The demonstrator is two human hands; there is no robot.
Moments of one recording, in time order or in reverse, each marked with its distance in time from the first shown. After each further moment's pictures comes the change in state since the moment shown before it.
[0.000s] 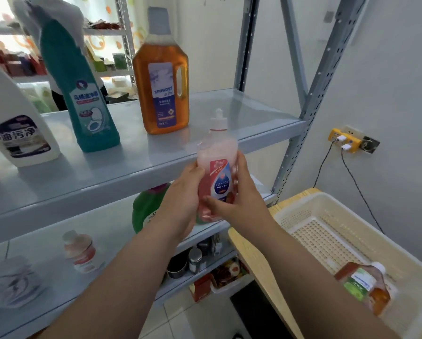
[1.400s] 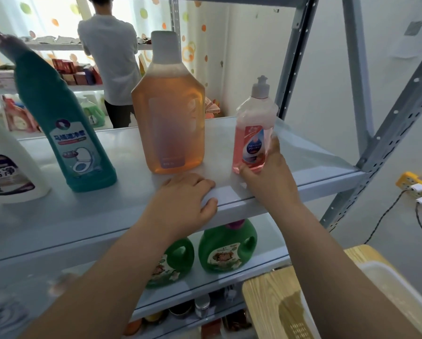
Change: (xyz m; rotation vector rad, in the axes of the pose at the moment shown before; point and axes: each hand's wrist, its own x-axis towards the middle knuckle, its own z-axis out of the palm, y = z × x) left_hand 0.138 0.038 -0.021 1.696 0.073 0.306; right_hand 0.236 0.025 -0.063 -0.471 0.129 -0.029
